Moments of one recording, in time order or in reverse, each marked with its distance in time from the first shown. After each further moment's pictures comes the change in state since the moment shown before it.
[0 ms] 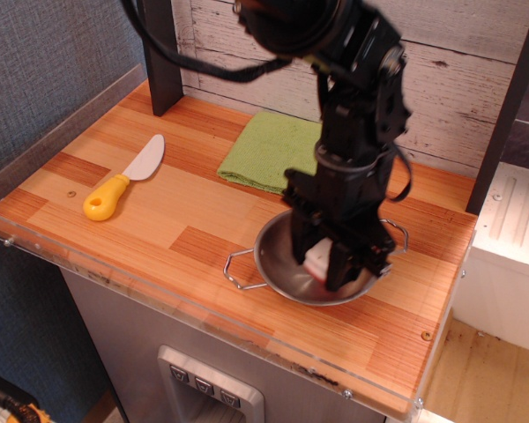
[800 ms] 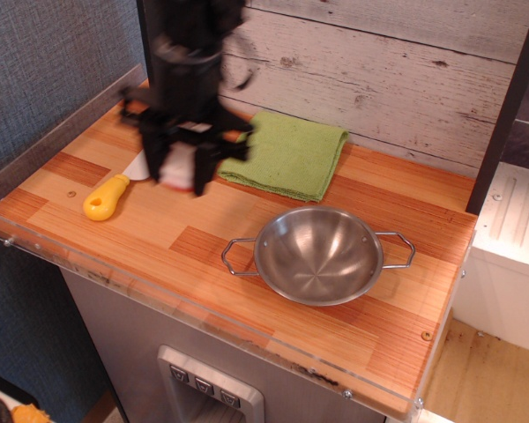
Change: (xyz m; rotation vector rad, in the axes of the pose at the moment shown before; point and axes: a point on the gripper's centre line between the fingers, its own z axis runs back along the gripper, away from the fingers) arm -0.072 0.128 0.036 0.127 0.060 0.664
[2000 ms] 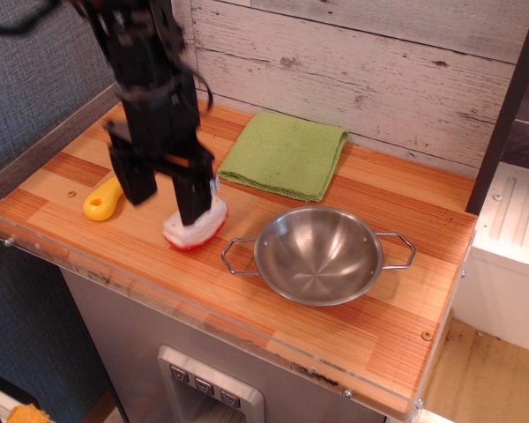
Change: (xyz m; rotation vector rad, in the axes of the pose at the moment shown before) arm -0.010 -0.008 -0.006 -0.169 -0.066 -0.336
